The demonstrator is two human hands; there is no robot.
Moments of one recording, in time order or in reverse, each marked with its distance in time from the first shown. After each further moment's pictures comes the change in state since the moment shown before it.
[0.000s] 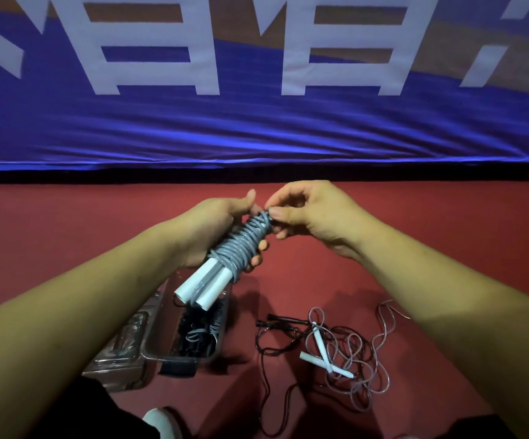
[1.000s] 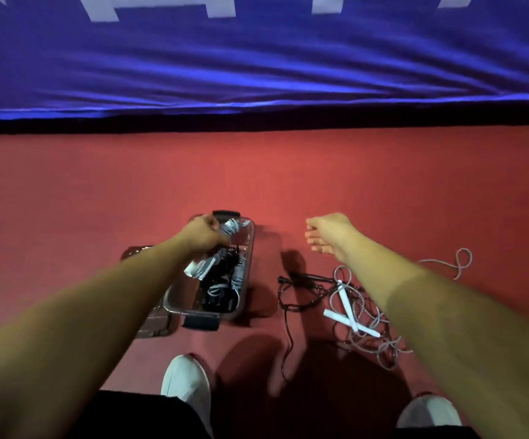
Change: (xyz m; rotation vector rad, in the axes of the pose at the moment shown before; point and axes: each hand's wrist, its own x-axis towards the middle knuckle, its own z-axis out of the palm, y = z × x) left_hand 0.070 -0.142 -0.143 0.576 0.605 -0.202; right_hand 0.052 0.192 0.013 0.028 0.347 0.708
